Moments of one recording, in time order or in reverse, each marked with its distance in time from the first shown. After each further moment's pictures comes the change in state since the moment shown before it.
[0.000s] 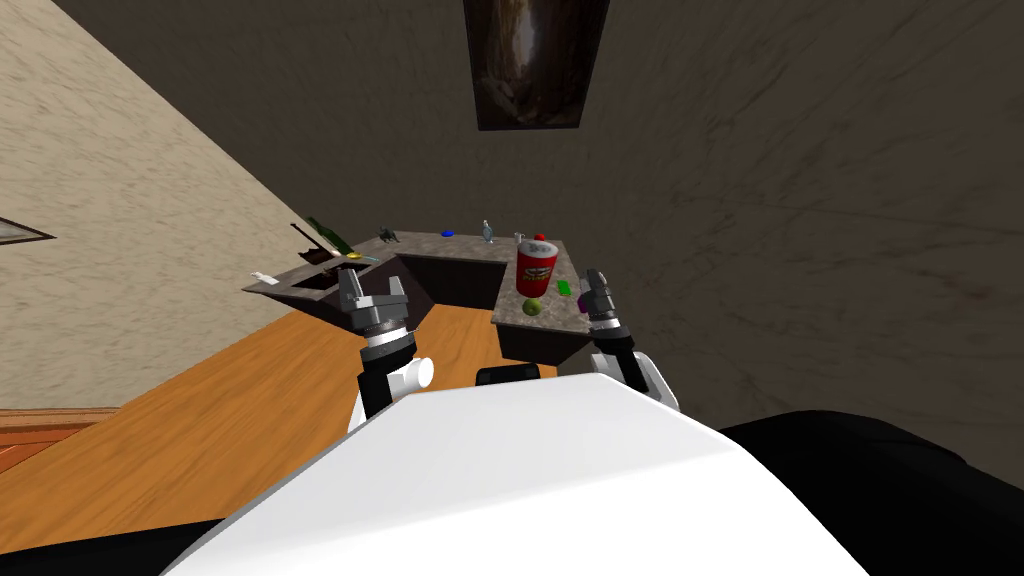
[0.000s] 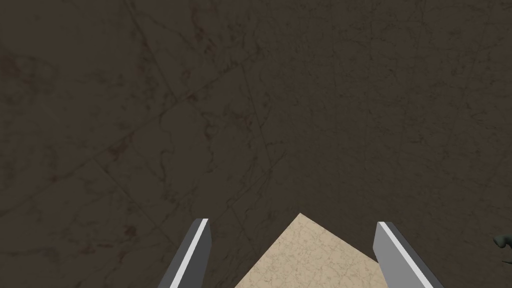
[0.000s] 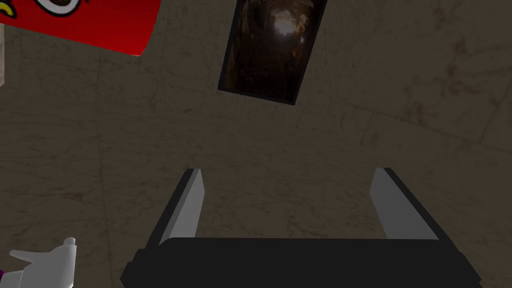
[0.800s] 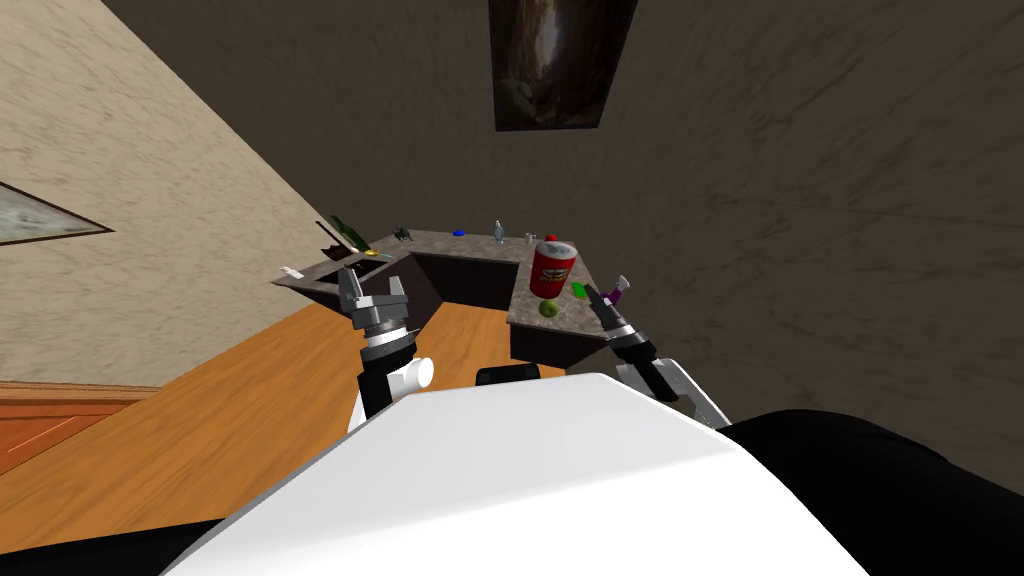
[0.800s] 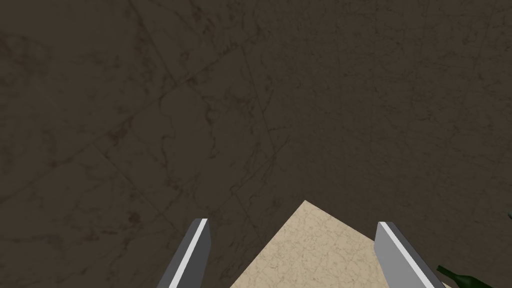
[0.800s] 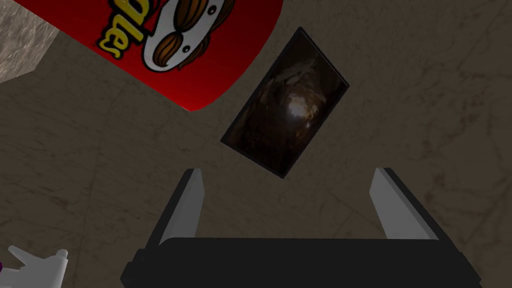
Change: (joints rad) left arm 0.000 0.000 0.000 0.000 0.000 0.000 0.000; right arm 0.108 -0.225 -0.102 0.054 0.117 0.022 0.017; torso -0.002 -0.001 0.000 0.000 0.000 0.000
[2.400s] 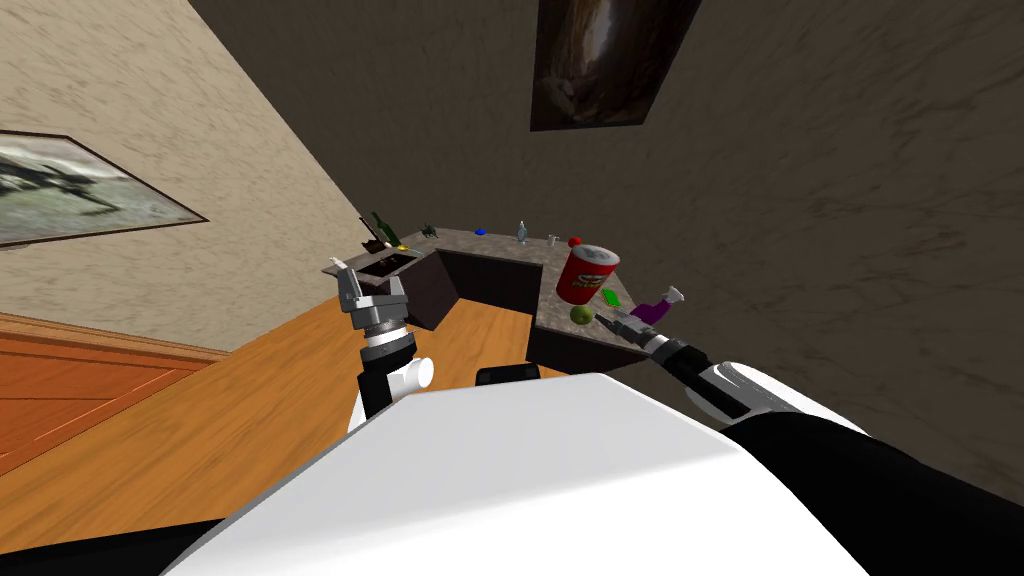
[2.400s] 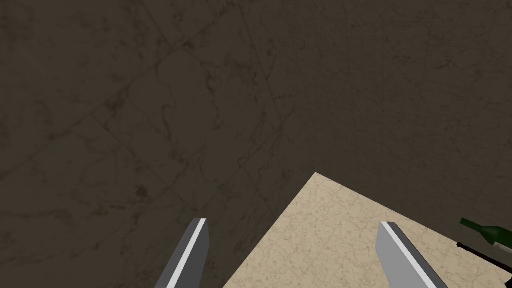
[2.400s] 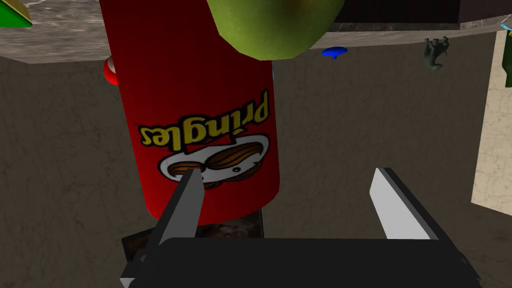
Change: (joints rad) left arm 0.000 0.000 0.000 0.000 0.000 0.000 0.000; right arm 0.245 -0.452 -0.162 0.166 0.239 0.042 0.097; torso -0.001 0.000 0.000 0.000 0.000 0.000
